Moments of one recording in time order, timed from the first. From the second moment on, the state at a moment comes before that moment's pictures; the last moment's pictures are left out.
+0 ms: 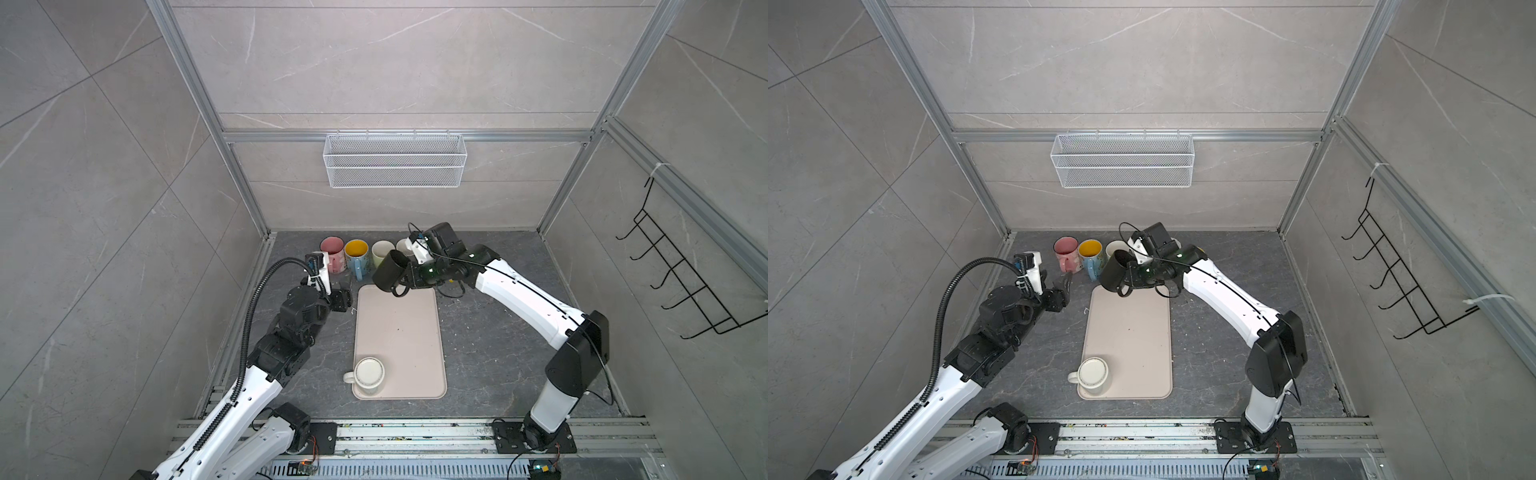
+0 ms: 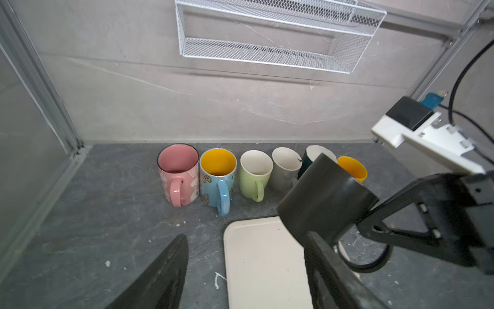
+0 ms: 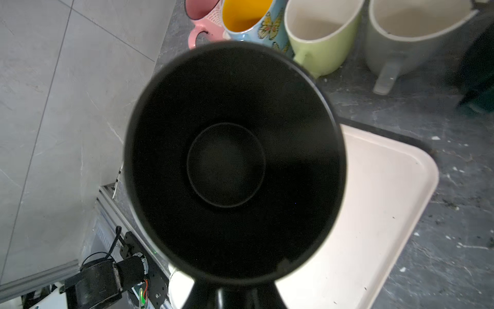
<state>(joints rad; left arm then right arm) -0.50 0.82 0.81 -0.21 -0.19 -0.28 0.68 1.80 1.74 -0.80 -0.29 0.41</state>
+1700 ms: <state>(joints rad) -0.05 0.64 0.57 -0.23 0.27 -0.74 0.99 2.69 2.77 -1.15 0.17 0.29</state>
